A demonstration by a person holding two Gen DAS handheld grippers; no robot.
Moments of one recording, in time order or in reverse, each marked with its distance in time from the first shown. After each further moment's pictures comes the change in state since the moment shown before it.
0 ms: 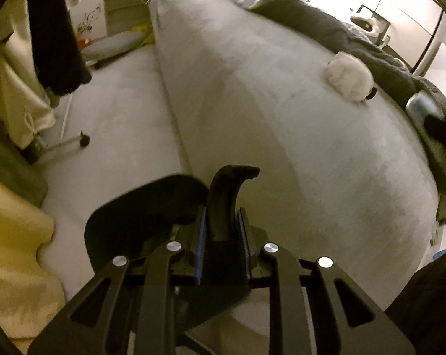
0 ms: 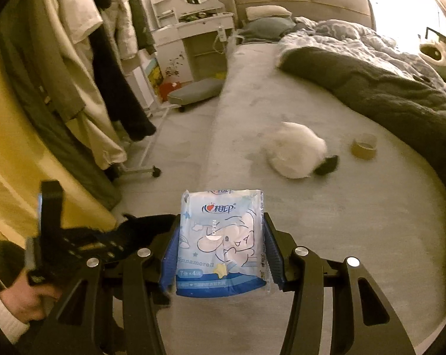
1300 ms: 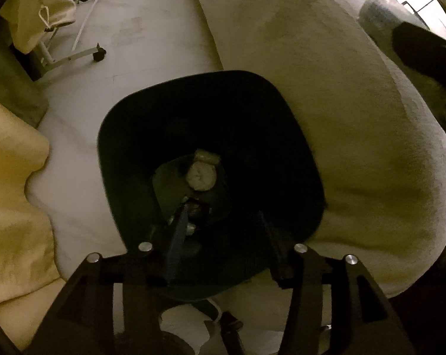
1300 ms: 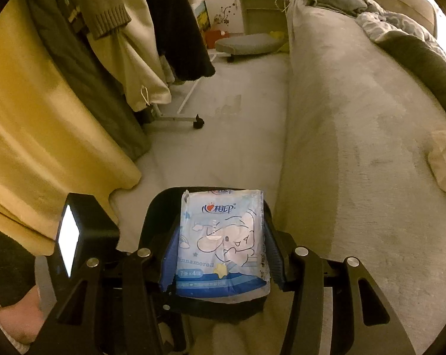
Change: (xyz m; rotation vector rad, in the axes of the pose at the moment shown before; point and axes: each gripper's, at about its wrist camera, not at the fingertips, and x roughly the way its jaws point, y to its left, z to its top) left arm 0.048 0.087 -0.068 -0.167 0.272 -0.018; right arm 0.128 0.138 -0.006 -0.173 0.233 0.081
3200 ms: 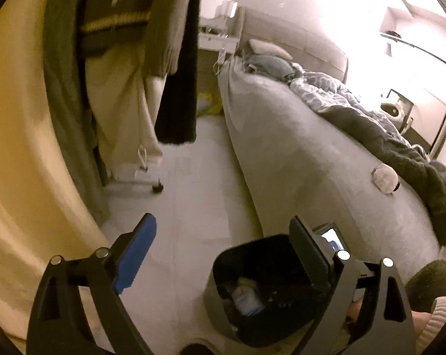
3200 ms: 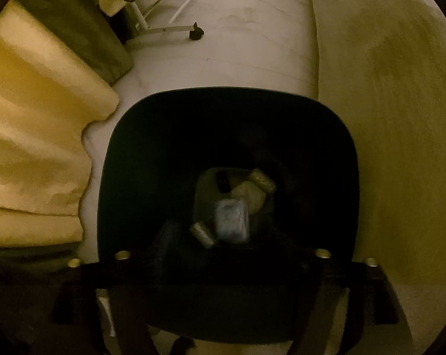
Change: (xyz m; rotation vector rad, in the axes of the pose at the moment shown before) left arm -0.192 0.063 -0.013 -0.007 -0.711 0.084; right arm 0.151 0.030 -0.035 0.000 0.374 -0.044
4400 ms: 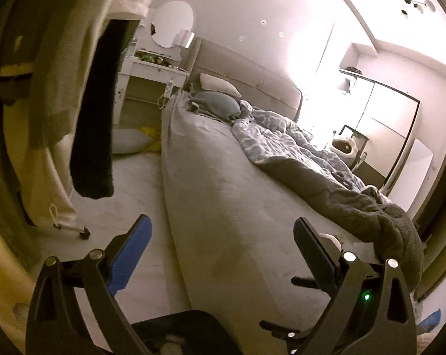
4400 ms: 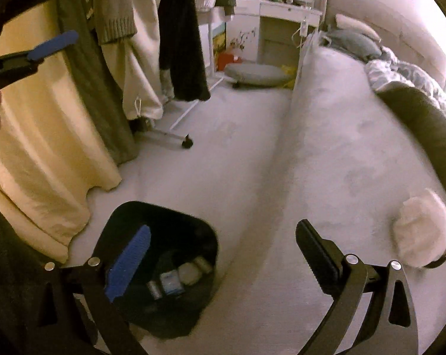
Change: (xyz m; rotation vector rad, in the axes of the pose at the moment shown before) left arm 0.047 -0.090 0.087 -0.050 -0.162 -0.280; right arm -0.174 -0.102 -0.014 -0.197 -0.512 -0.039
